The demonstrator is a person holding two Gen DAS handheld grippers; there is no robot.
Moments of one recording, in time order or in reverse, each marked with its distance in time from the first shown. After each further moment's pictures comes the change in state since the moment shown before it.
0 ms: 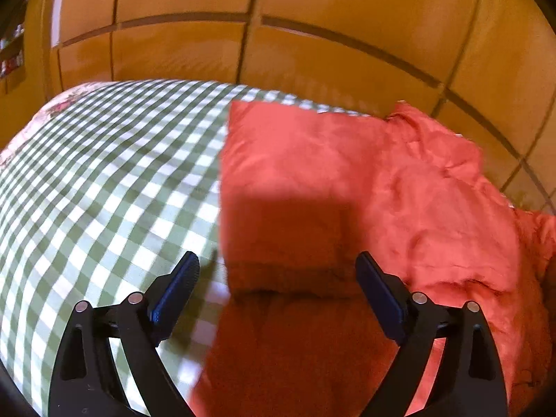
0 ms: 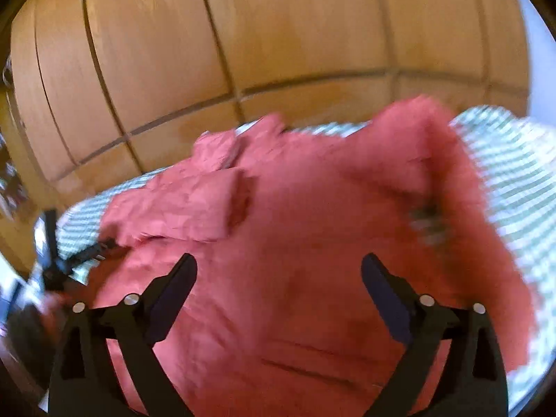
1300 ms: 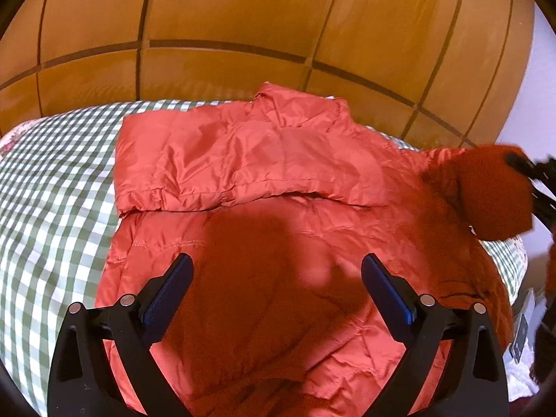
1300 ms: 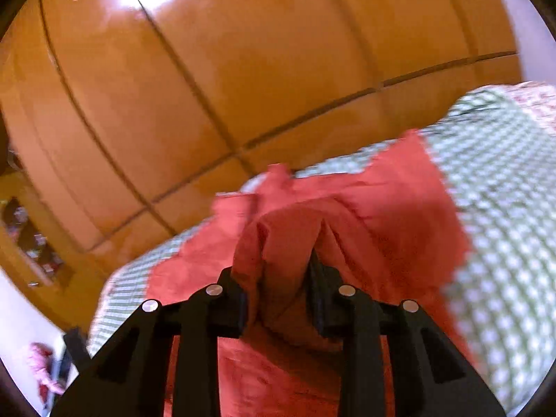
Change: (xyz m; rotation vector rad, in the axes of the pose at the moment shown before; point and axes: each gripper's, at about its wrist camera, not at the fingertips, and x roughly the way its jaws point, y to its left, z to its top) left arm -0.082 -0.070 -0.053 0.228 0.013 -0.276; right arm 0.025 -0.012 0.067 0.296 0.007 0.320
